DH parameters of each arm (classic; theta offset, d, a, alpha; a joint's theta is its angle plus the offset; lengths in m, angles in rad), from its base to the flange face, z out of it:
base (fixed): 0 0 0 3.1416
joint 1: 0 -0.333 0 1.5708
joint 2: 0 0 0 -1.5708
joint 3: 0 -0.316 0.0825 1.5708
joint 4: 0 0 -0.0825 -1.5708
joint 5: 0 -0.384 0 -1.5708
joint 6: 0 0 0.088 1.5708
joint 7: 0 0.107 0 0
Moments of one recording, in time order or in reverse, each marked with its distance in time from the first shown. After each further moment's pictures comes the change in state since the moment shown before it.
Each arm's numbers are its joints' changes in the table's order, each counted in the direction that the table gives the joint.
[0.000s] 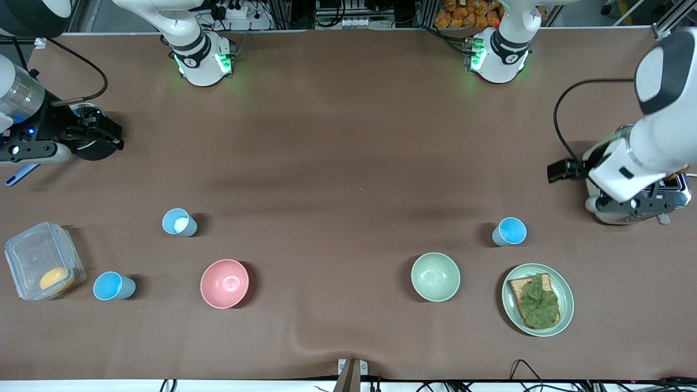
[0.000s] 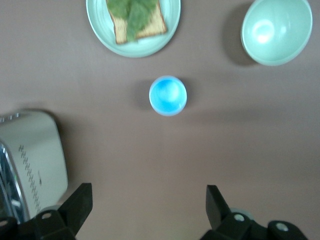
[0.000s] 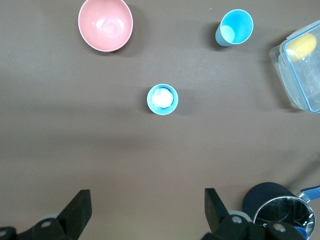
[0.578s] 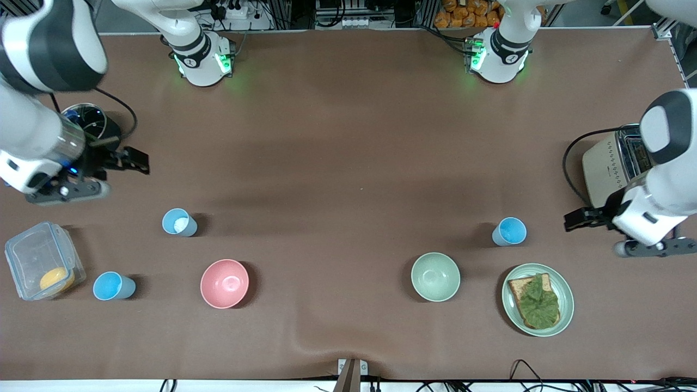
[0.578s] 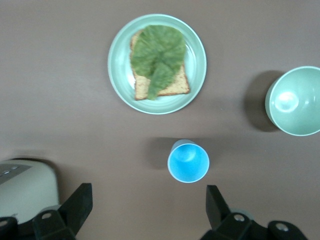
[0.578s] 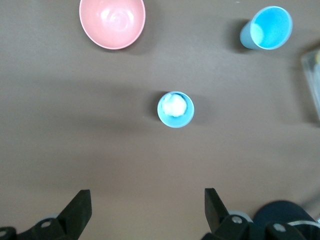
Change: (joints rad) left arm -0.043 0.130 -0.012 -0.003 0.000 0.245 0.000; right arm -0.048 0.180 -0.002 -0.041 0.000 0.076 -0.007
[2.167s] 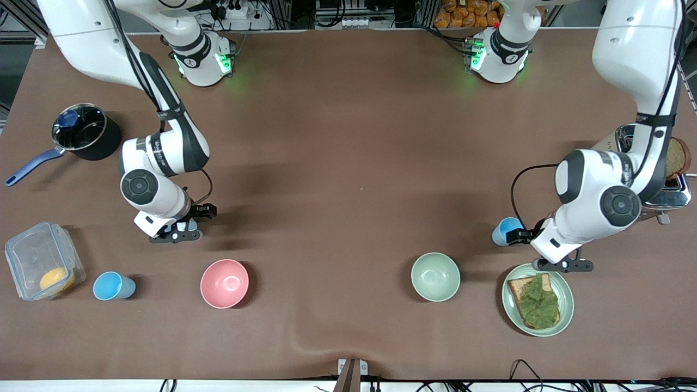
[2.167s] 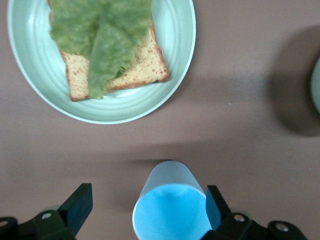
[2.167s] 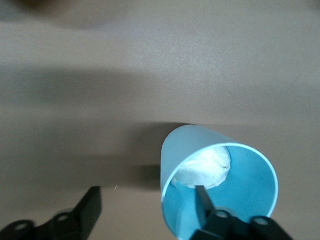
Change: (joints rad) left arm 0.042 0.197 0.004 0.182 -0.032 0.335 -0.001; right arm -0.059 0.318 0.017 0.343 0.180 0.646 0.231
